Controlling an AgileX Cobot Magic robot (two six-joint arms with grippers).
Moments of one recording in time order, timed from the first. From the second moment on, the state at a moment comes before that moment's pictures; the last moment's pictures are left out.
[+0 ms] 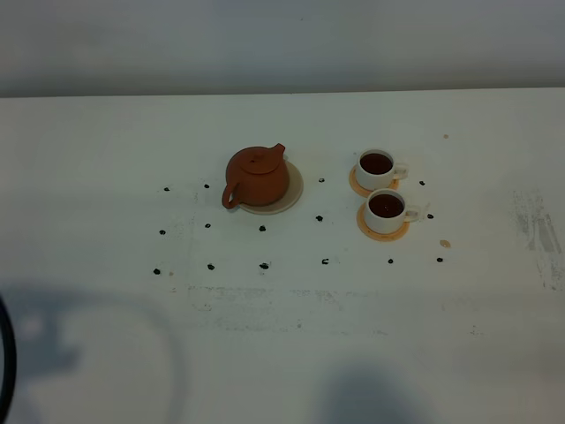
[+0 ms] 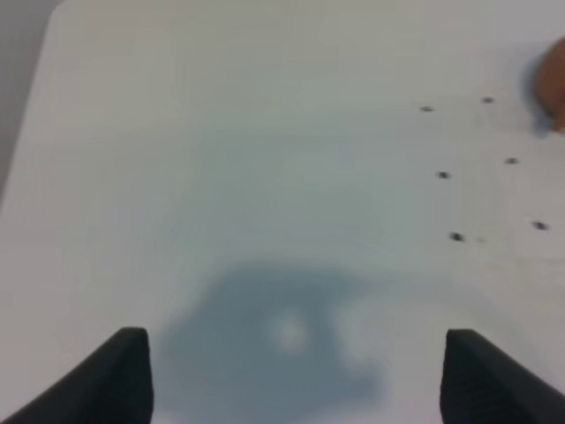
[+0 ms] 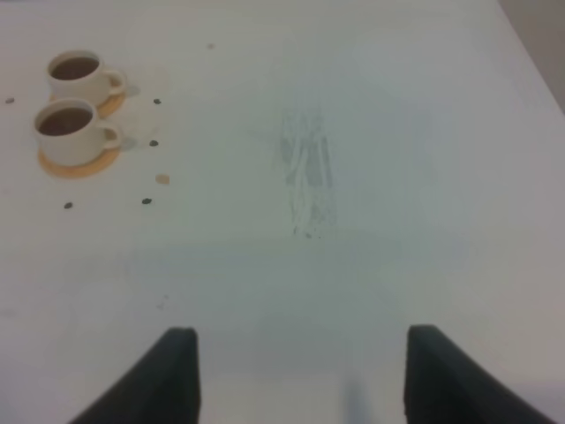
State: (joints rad) left arm 0.09 0.51 -0.77 -0.05 0.91 0.16; right arm 0.03 -0.01 -0.52 0.03 1.11 -0.01
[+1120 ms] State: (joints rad) left arm 0.09 0.03 -0.51 -0.08 1.05 0.14; right arm 0.03 -0.01 -0.52 0.03 1.11 -0.01
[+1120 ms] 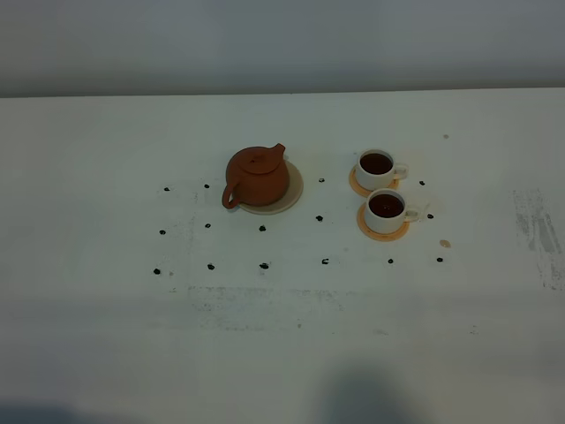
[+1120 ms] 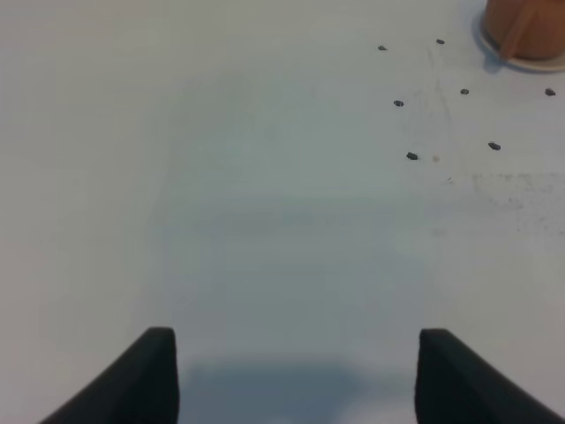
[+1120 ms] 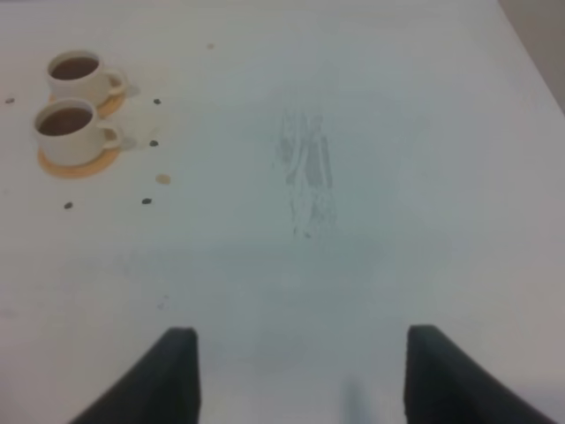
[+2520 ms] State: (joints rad) left arm 0.02 0.00 -0.50 -0.04 1.05 0.09; right arm 0.03 -0.01 -0.52 0.03 1.11 -0.01
